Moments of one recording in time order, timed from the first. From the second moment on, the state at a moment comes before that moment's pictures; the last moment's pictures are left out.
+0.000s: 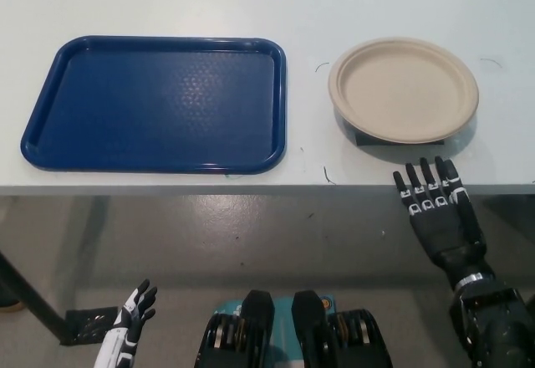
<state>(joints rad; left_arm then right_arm) 0.15 0.12 -0.01 0.19 0.06 -0.43 -0.04 -0.37 0.09 -0.43 0.33 1.18 0.39 0.03</state>
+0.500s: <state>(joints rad) 0.15 0.12 -0.01 0.19 0.06 -0.43 -0.04 -0.39 0.08 -0.43 0.24 1.18 0.40 0.03</state>
